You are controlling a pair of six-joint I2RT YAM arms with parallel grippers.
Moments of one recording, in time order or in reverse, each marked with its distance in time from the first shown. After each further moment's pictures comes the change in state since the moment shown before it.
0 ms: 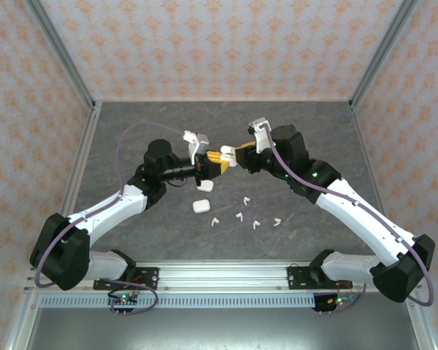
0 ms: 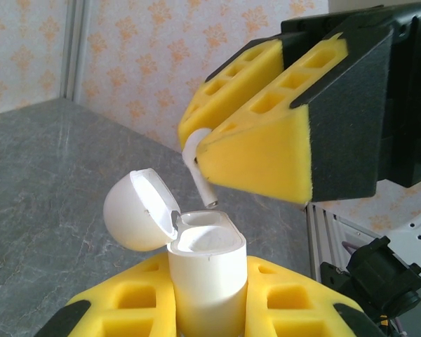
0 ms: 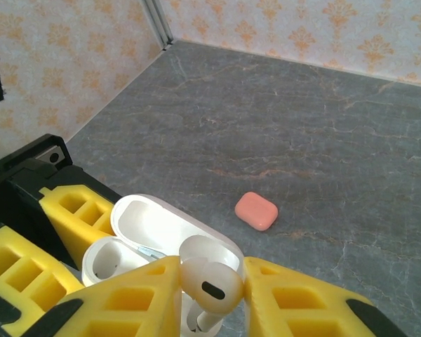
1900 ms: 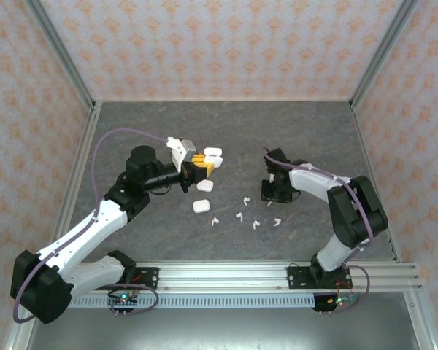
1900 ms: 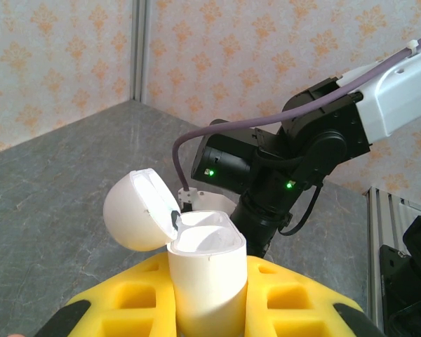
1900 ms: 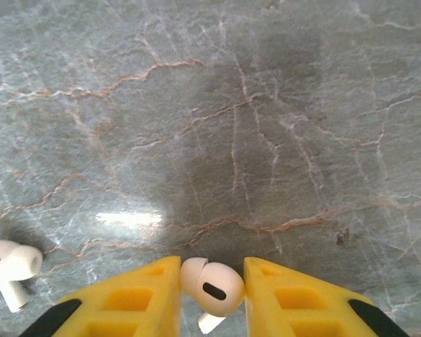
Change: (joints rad) left arm 0.018 -0.262 -0.022 -0.329 -0.171 0.193; right arm -0.266 0.436 -0.247 -0.206 0.008 0.230
